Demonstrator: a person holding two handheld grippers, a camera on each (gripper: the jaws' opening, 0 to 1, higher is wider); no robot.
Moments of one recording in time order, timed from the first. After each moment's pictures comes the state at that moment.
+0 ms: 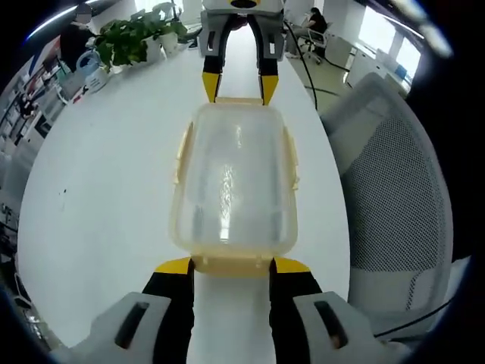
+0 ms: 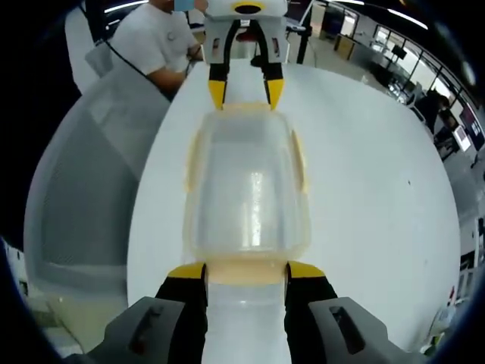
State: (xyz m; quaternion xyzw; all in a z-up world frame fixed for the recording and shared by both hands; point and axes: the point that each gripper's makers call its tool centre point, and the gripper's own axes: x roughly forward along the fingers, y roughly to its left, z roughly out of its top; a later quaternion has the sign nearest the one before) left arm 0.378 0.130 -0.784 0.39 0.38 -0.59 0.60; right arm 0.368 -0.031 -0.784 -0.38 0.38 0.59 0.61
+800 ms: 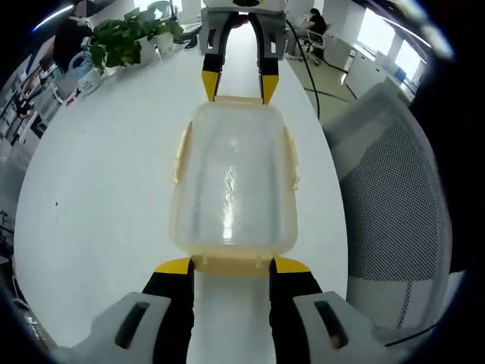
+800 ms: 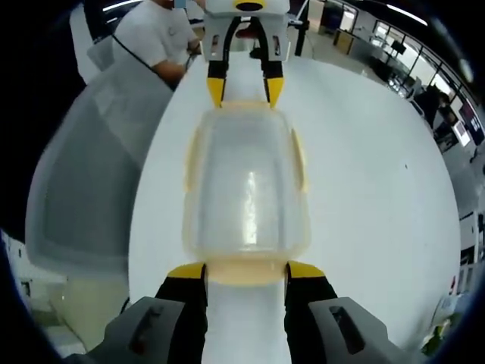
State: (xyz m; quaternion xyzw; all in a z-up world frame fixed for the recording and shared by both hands) left arm 0.374 0.092 -0.789 0.38 0.38 -0.59 0.60; right arm 0.365 -0.068 -0.788 -0.39 0.39 0.58 0.60
